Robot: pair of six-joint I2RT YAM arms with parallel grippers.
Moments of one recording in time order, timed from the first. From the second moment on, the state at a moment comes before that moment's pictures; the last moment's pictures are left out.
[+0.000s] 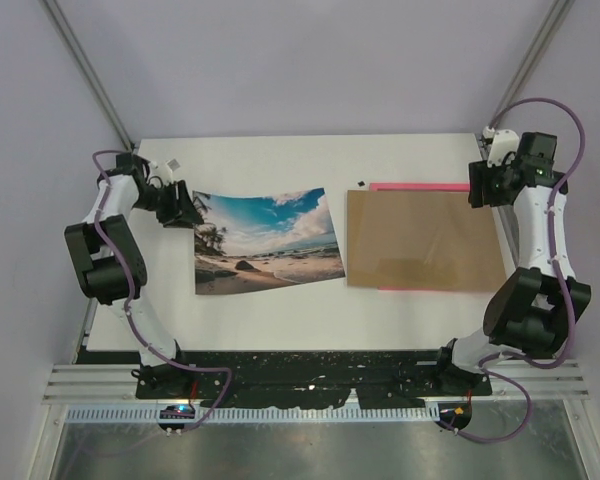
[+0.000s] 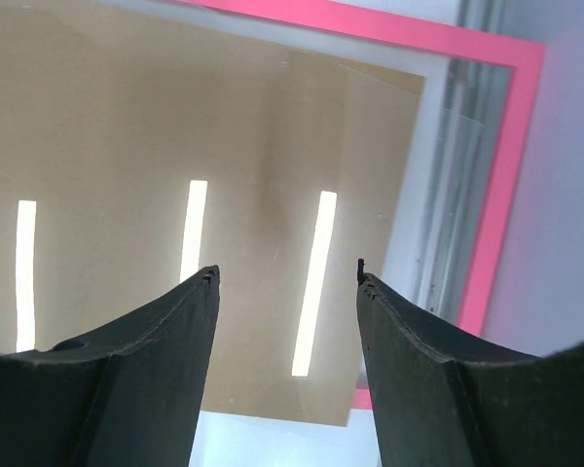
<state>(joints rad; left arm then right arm) 0.25 1.92 1.52 -0.90 0.69 0.10 -0.36 1.54 1.44 -0.74 -0.21 -0.41</state>
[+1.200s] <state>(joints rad) 0.54 0.91 1.02 -0.73 0.47 0.17 -0.11 0.89 0.88 -0.45 -0.33 -0.19</state>
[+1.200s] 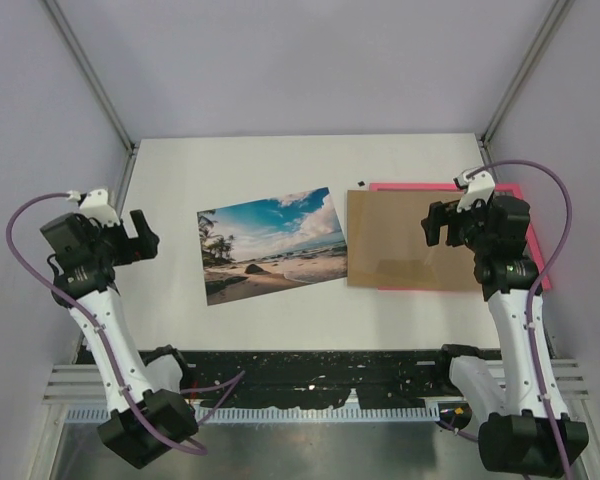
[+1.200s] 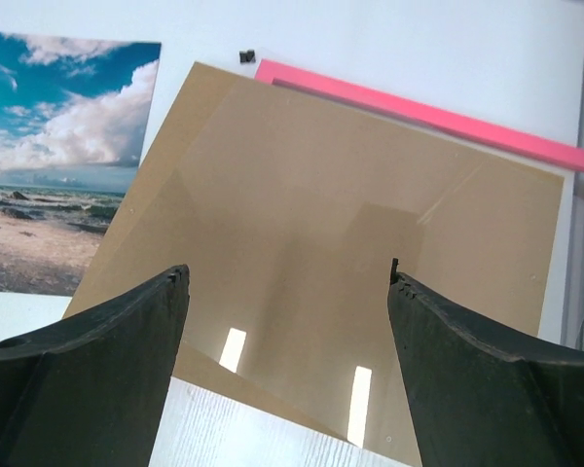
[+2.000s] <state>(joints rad) 0.75 0.84 0.87 -0.63 0.82 0.15 -0.11 0.80 0.75 -0.25 -0.28 -0.13</state>
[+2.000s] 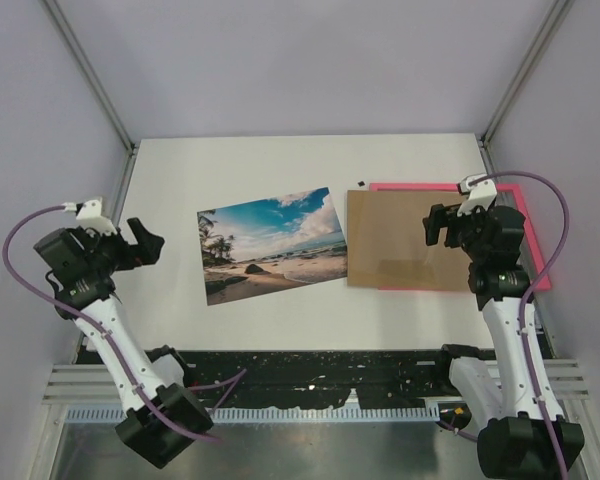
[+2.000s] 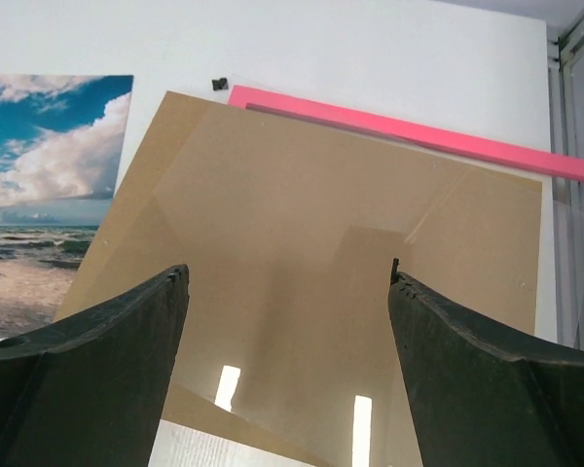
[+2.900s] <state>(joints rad) 0.21 0.81 0.86 -0.46 0.39 0.18 -0.11 0.73 0.66 -0.08 -0.25 -0.10</state>
